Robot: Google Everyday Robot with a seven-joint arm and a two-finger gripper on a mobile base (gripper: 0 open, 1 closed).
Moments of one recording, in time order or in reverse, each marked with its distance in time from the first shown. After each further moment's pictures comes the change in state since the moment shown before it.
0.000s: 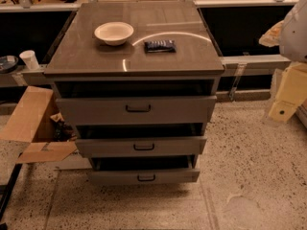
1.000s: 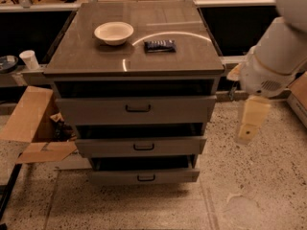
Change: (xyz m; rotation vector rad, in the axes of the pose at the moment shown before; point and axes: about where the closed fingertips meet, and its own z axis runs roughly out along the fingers) arm 0.001 0.000 0.113 -0.147 0.009 -0.080
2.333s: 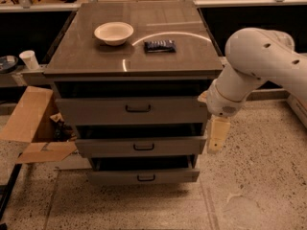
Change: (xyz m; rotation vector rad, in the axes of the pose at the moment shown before) arm -0.021 -0.023 0.128 -0.080 -0.060 -0.094
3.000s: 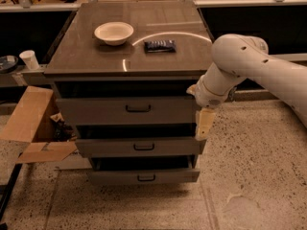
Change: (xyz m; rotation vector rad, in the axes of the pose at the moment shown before) arm -0.015 -0.071 0.047 0.053 -0.048 -0.089
